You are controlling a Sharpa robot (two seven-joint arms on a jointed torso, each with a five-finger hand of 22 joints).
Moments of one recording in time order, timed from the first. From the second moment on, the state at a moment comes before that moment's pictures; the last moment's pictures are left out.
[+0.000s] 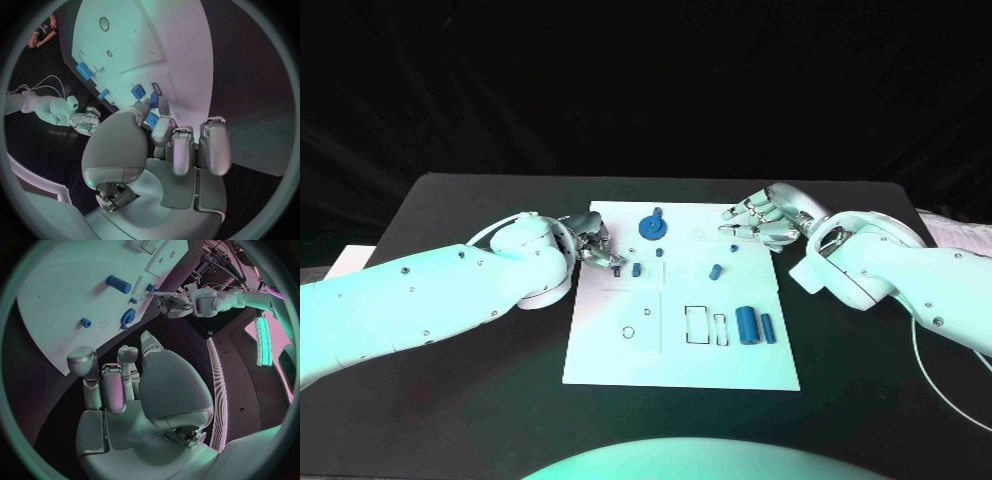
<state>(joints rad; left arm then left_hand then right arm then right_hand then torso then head) 1.17 -0.74 -0.03 1.53 -1.35 -0.15 -0.58 1.21 -0.13 0.50 0.12 0.05 1.03 0.01 0.60 0.72 1.40 -0.06 1.22 1.14 1.46 -0.11 1.57 1.31 0.05 1.46 0.00 1.45 1.31 1.04 -0.91 0.15 1.56 -1.05 -0.33 -0.09 1.36 -0.07 0.02 0.25 0.21 1.02 0.13 0.07 0.07 1.29 0.05 0.89 1.04 1.46 -0.02 1.43 1.31 0.12 1.23 0.08 1.19 0.92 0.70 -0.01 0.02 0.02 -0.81</state>
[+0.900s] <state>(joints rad) 1.17 -0.73 -0.02 1.51 -1.40 -0.07 -0.51 1.22 -0.14 0.50 0.12 0.05 1.03 0.01 0.60 0.72 1.40 -0.06 1.22 1.14 1.46 -0.11 1.57 1.31 0.05 1.46 0.00 1.45 1.31 1.04 -0.91 0.15 1.56 -1.05 -0.33 -0.09 1.36 -0.07 0.02 0.25 0.21 1.02 0.13 0.07 0.07 1.29 0.05 0.89 1.04 1.46 -0.02 1.43 1.31 0.12 1.23 0.08 1.19 0.92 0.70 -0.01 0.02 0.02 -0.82</state>
